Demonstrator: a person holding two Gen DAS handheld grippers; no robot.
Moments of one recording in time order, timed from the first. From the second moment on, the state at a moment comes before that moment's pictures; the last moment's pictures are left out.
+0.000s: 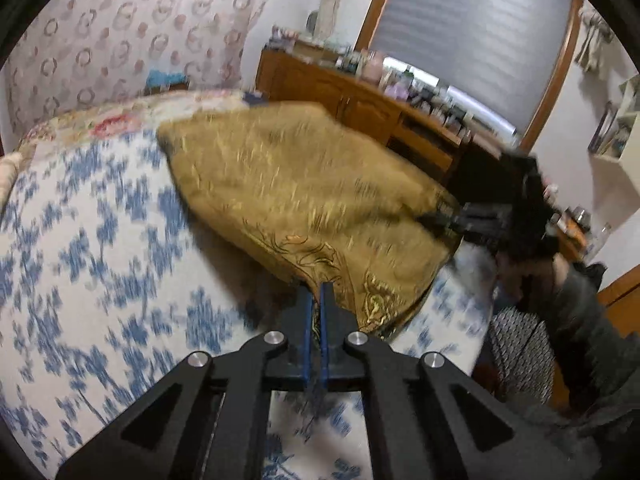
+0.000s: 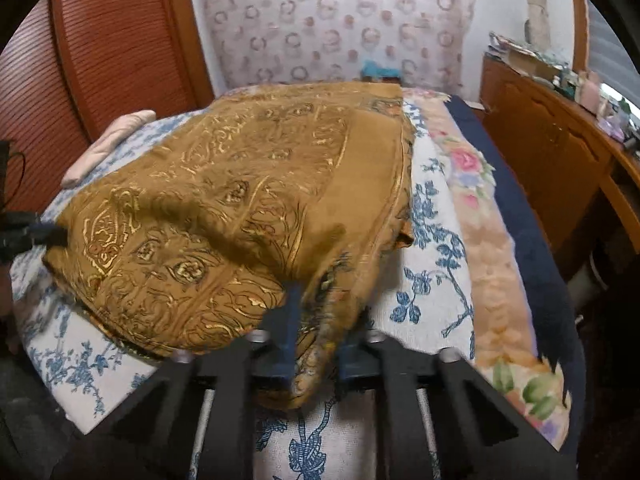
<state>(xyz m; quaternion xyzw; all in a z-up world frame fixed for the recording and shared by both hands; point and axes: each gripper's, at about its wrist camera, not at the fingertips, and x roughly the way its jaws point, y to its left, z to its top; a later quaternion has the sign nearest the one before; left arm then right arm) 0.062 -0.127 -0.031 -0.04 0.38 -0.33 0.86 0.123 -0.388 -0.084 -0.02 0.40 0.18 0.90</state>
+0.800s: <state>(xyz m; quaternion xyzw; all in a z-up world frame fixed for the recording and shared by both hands) 0.286 -0.102 -0.008 -0.06 0.37 -0.21 0.90 0.315 -0.388 -0.003 0.07 0.38 0.18 0.91</state>
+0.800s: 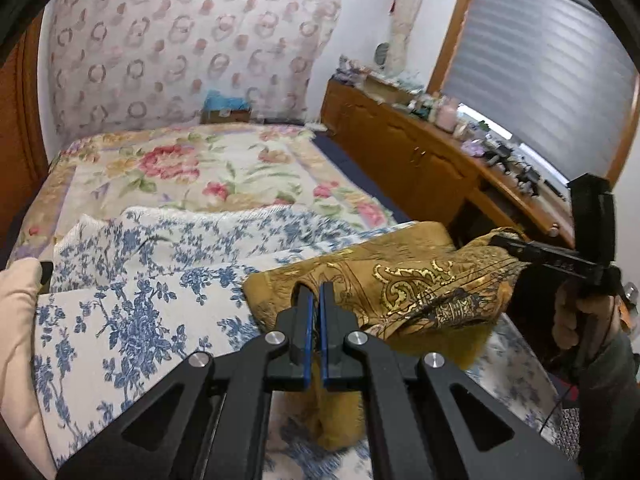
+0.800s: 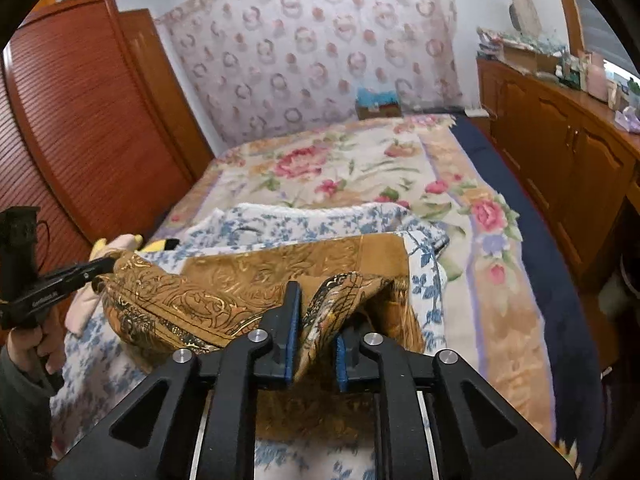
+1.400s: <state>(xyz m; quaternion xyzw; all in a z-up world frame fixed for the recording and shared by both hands) 0.300 -0.084 0.002 -0.06 0.35 -0.23 0.90 0.331 -0.378 -0.025 -0.06 0.38 0.17 0.91</state>
